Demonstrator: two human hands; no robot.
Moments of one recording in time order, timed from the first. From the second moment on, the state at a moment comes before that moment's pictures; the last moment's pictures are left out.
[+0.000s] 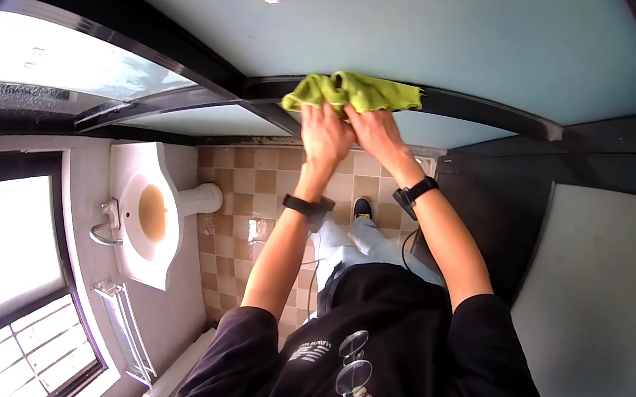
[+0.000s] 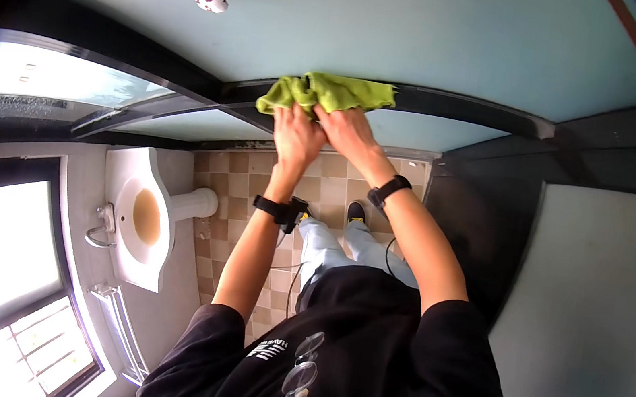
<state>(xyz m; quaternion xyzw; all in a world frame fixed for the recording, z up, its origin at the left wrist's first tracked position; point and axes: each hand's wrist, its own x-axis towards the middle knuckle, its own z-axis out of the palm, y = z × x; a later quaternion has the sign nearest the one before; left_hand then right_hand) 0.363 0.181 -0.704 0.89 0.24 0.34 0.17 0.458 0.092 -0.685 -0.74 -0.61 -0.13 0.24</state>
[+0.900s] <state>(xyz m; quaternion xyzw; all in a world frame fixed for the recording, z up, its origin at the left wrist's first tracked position) 0.347 0.197 -0.698 0.94 0.17 0.28 0.10 0.439 0.088 -0.684 -0.77 -0.55 -0.18 0.27</state>
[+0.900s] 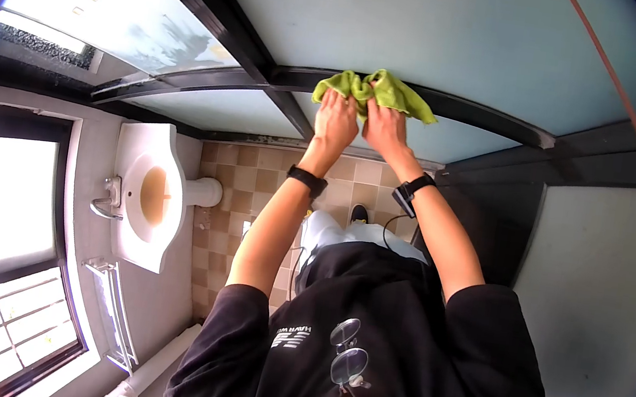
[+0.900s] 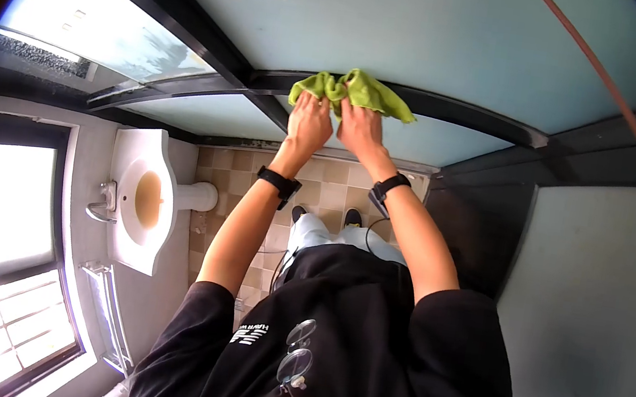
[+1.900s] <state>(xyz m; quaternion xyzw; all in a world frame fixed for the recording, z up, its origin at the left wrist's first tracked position) 0.155 0.311 -0.715 0.96 0.17 0.15 0.14 0.329 0.126 -0.708 -0.84 -0.44 -0.12 0.31</state>
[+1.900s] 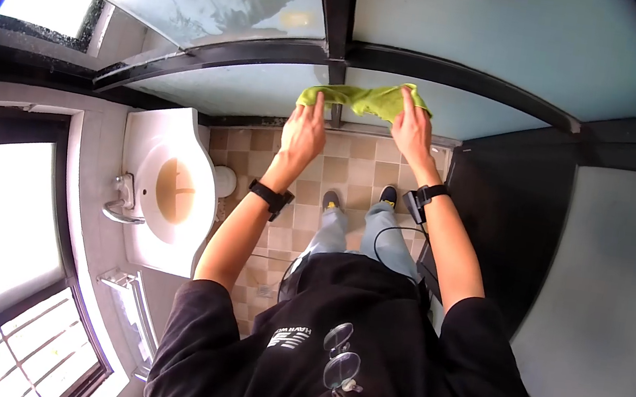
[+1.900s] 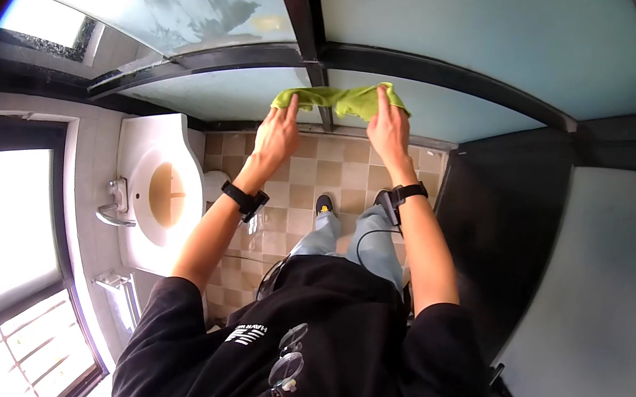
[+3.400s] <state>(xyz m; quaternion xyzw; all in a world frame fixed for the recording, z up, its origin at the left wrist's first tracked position) 0.221 0.355 -0.713 0.92 0.10 0.31 0.24 0.301 0.247 -0.714 -0.83 -0.45 -0.22 0.25</state>
